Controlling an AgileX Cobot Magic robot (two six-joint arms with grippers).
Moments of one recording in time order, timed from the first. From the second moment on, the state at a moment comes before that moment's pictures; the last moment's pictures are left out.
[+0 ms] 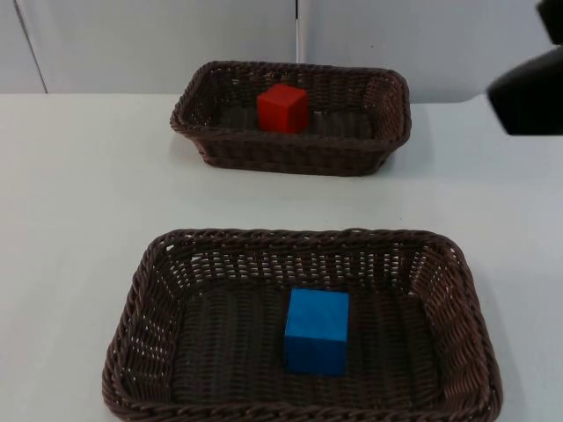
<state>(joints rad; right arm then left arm) 0.77 0.98 -0.83 0.24 0.54 -0.46 -0.24 0.53 -0.75 -0.31 0.79 0.40</state>
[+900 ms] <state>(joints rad) 0.78 0.55 -0.63 0.23 0.55 -0.37 -0.24 0.12 -0.75 -0.21 0.97 0.24</state>
